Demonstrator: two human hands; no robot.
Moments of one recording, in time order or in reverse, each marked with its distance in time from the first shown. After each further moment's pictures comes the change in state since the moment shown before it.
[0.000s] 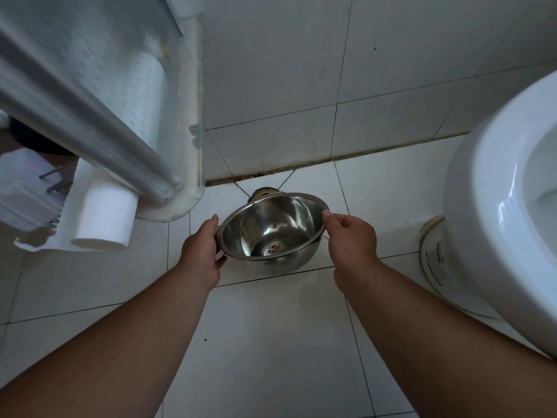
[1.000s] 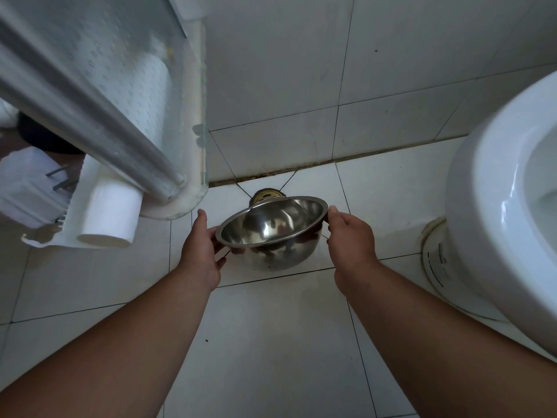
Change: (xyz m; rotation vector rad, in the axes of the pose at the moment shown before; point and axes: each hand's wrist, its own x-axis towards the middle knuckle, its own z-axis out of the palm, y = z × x) left_hand -0.021 0.007 -0.004 0.005 -0.084 0.039; right_hand -0.022 -0.022 0.003 -0.049 -0.001 0.059
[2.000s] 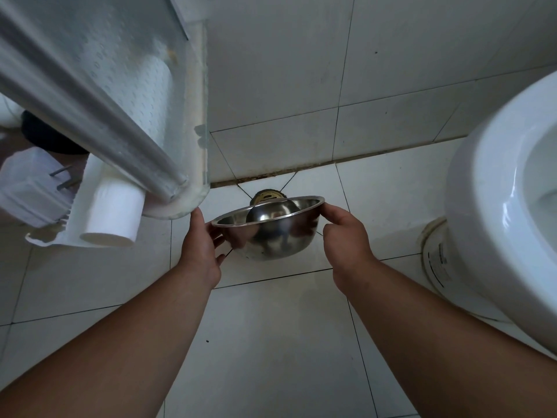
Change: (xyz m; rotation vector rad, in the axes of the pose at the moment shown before) left_hand -0.010 0.010 0.005 -0.038 0.020 0.069; right_hand -0.003 -0.002 0.002 -0.020 -0.147 -0.014
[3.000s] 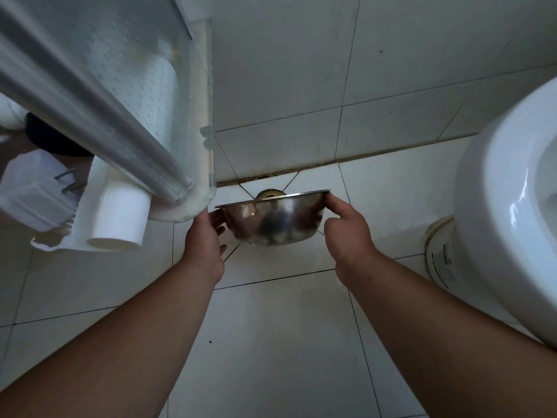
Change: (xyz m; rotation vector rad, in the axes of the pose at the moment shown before) left_hand 0.007 0.010 0.008 0.002 0.023 0.065; right_hand 0.003 -0.014 0.004 -0.026 0.017 0.020
